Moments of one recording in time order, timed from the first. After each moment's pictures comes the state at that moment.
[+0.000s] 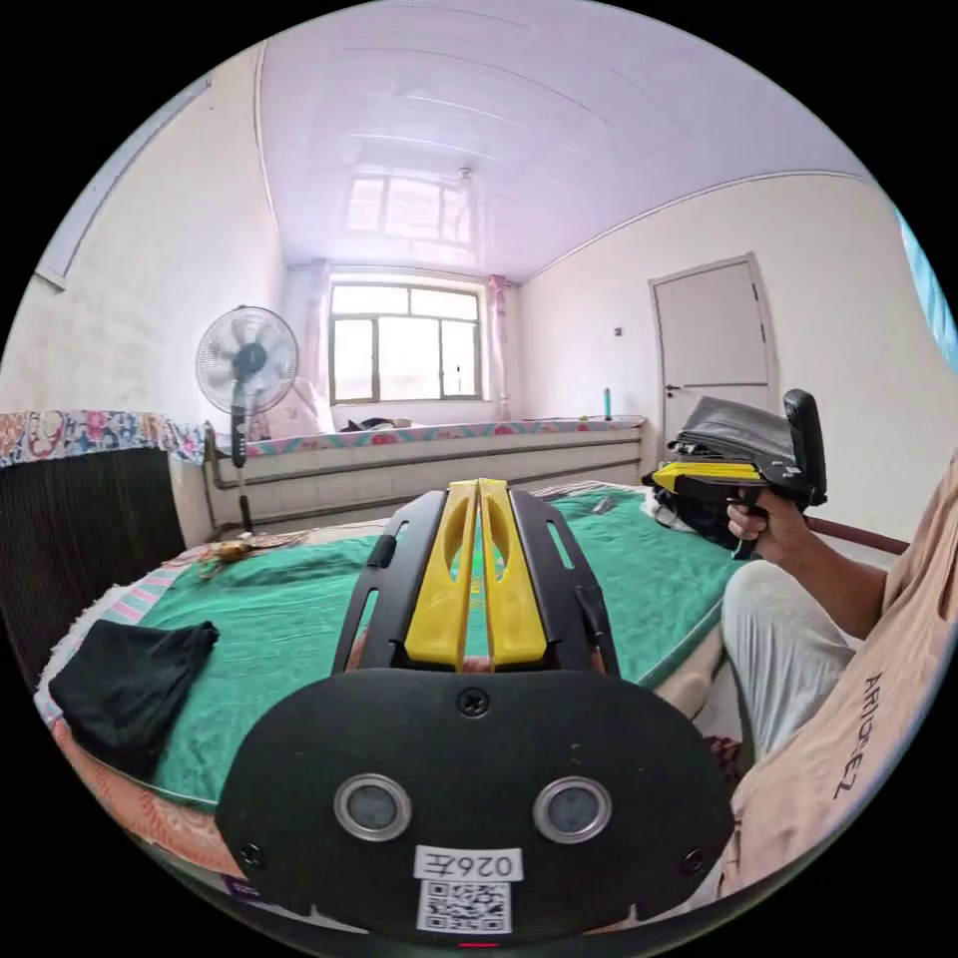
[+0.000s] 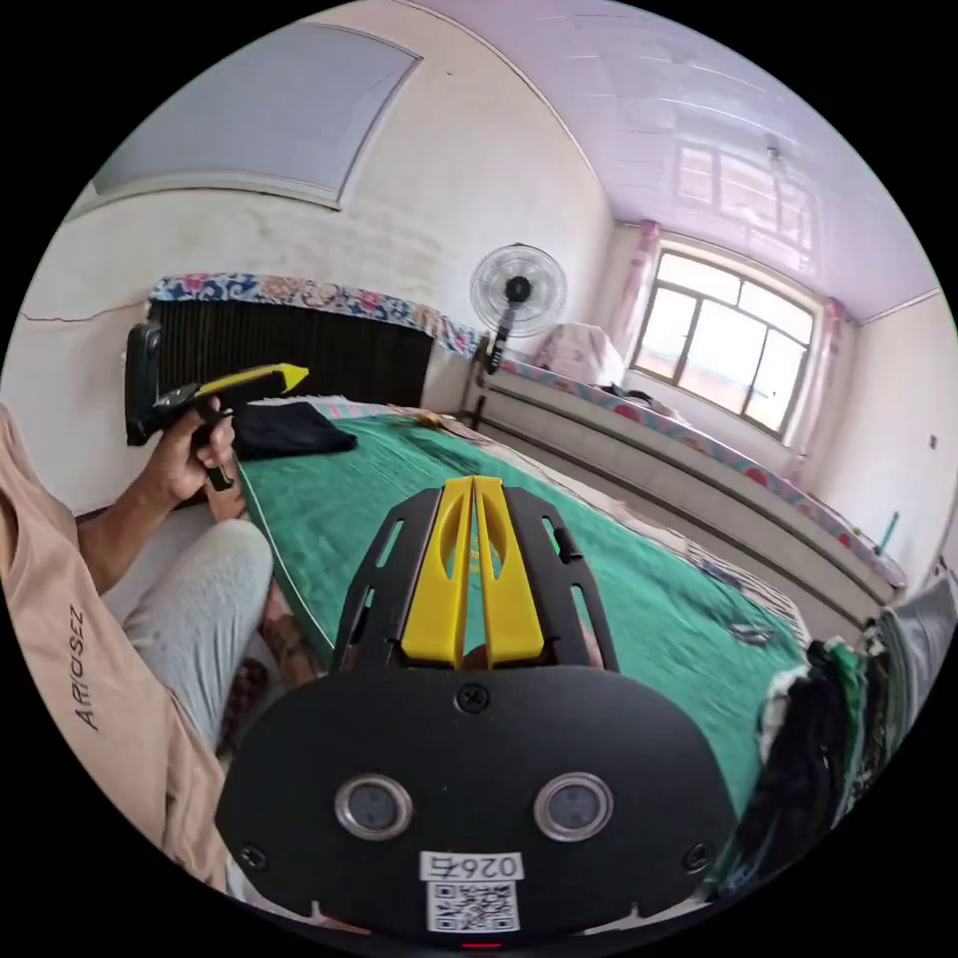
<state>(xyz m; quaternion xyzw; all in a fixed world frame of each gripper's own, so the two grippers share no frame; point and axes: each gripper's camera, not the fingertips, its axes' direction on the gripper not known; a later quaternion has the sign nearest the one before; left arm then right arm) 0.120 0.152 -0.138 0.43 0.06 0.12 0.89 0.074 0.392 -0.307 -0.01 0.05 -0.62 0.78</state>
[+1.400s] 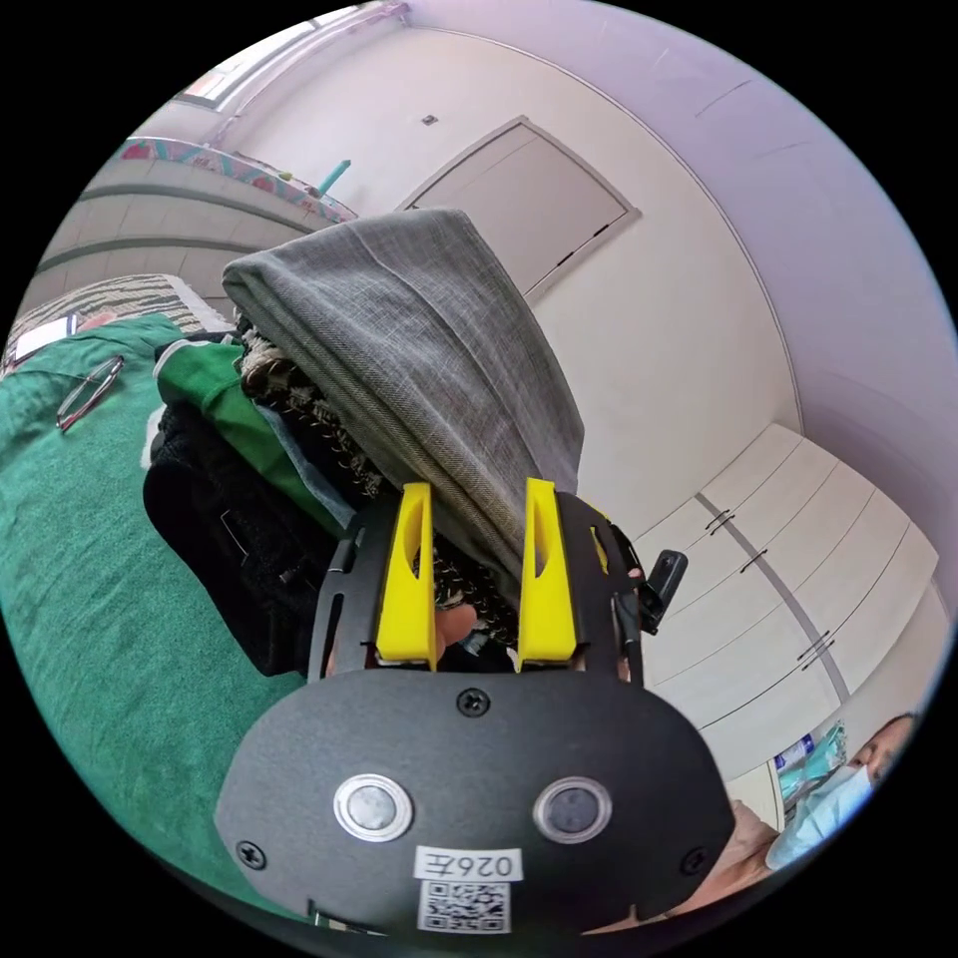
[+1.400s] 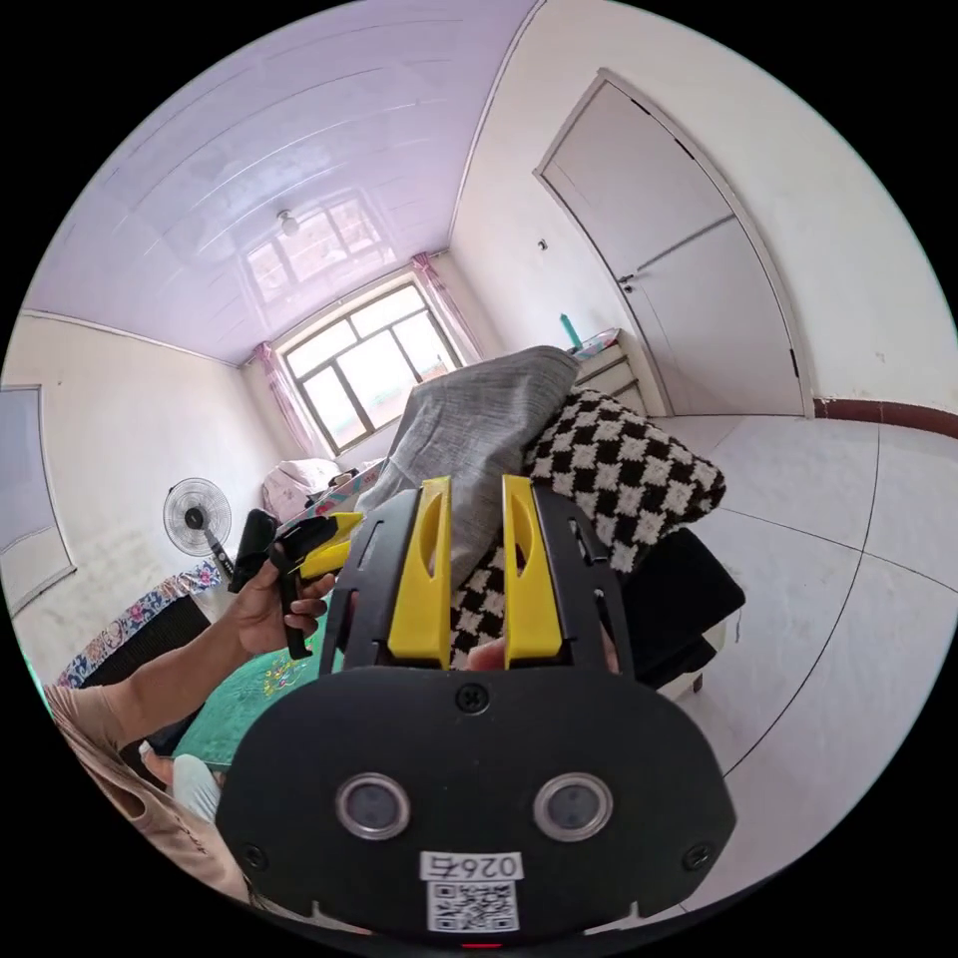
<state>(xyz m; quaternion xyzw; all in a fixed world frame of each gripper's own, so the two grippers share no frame) 0.861 -0.353 0.254 0.01 0.56 0.19 0.81 0.537 0.053 -0.907 0.26 0.18 -0.18 0.93</state>
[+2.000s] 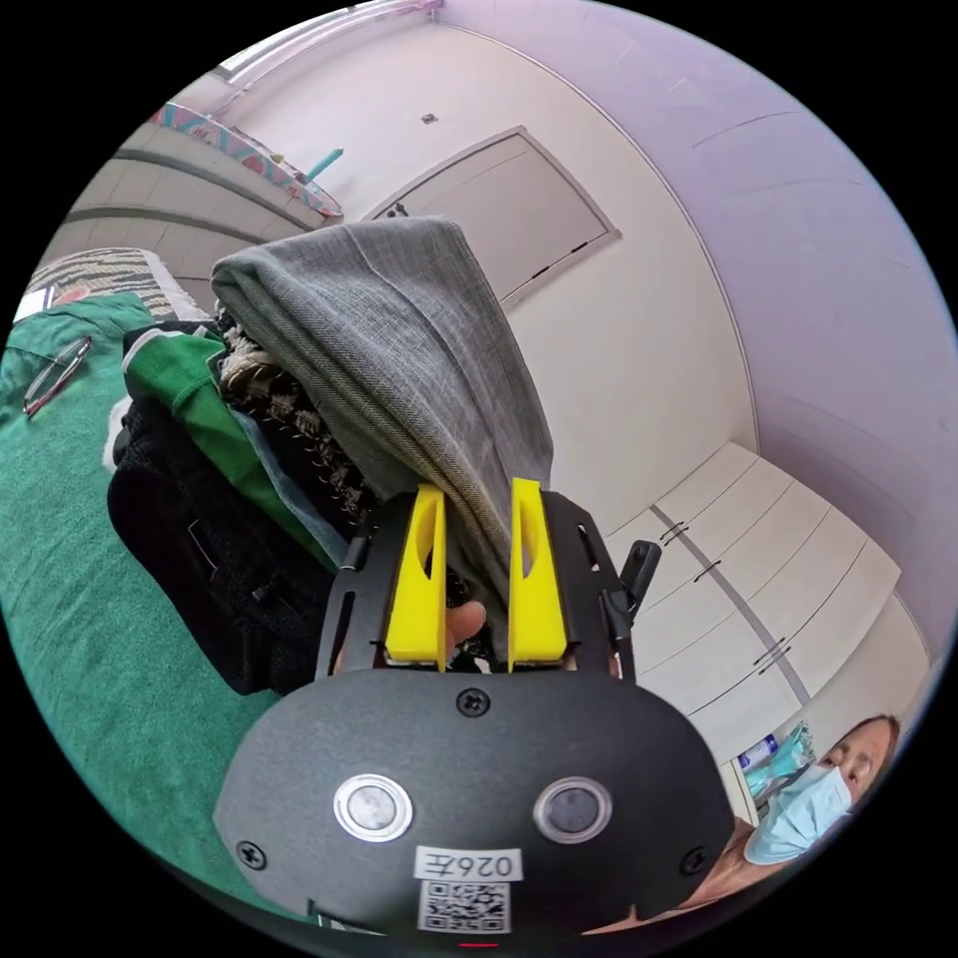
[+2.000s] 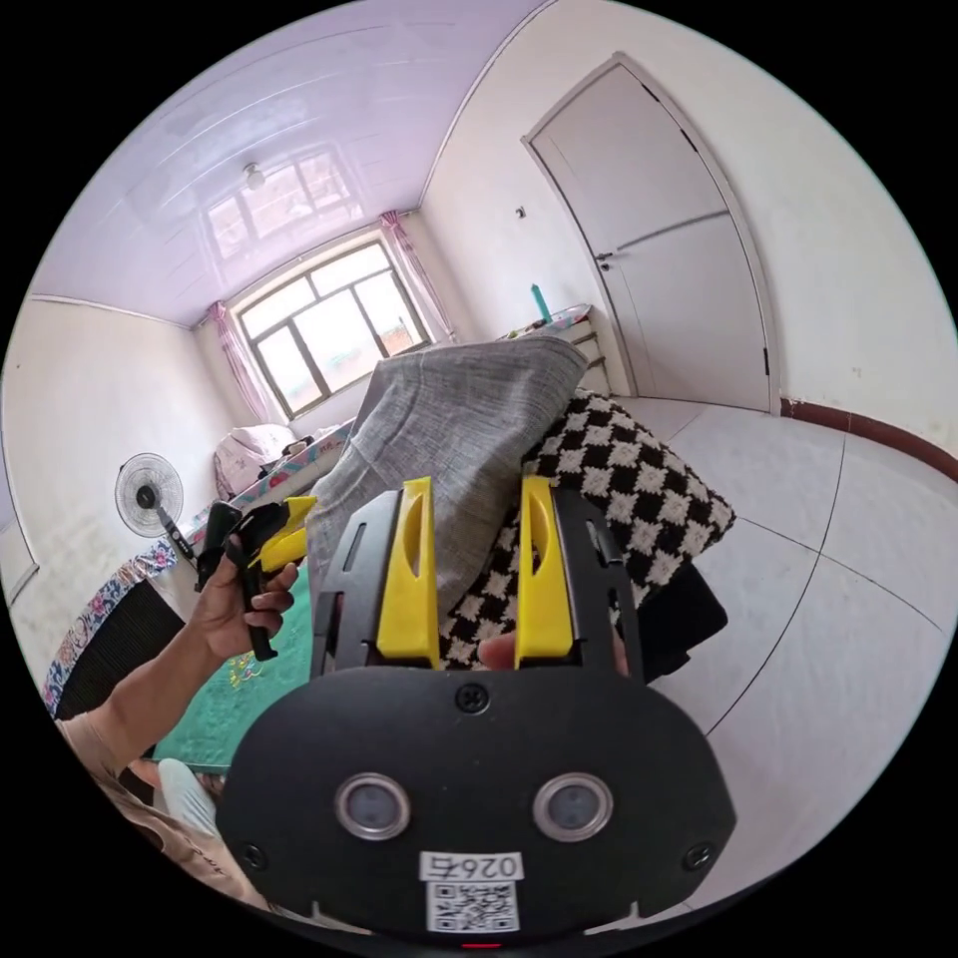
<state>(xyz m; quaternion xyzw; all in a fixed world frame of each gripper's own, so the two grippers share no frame) 0.836 -0.388 0.286 0.00 0.61 0.17 0.77 0.523 0.002 -0.907 0.22 0.26 -0.17 0.93</state>
